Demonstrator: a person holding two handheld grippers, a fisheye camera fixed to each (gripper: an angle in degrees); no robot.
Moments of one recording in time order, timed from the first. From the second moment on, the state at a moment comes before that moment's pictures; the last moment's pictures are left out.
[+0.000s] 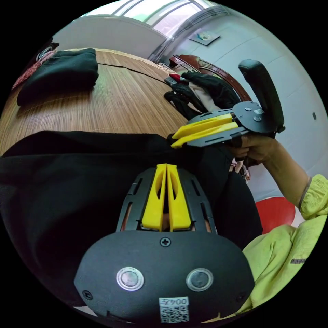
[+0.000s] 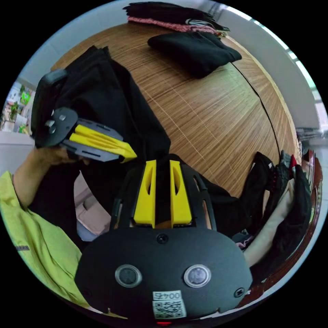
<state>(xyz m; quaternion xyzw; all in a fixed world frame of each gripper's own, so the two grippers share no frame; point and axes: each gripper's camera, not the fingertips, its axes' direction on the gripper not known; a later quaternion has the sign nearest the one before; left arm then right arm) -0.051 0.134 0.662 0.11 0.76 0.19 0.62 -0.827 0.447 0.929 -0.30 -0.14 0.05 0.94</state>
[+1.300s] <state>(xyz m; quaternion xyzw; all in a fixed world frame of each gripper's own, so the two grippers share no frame) -0.160 0.143 0.771 0.19 0.82 0.11 0.53 -0.843 0.407 0.892 -0.26 0.06 -0.11 0.96</state>
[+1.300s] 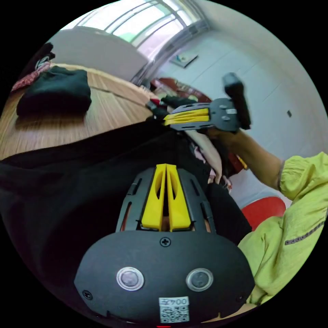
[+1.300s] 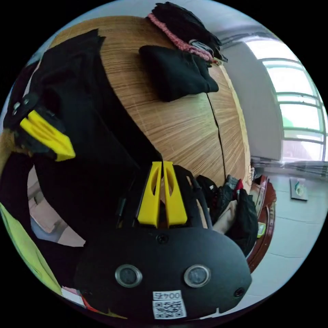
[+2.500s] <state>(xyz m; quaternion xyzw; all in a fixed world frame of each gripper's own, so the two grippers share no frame) -0.395 0.123 0.836 0.12 0.47 0.03 0.87 -0.860 0.605 0.806 -0.16 -0.13 0.25 0.95</state>
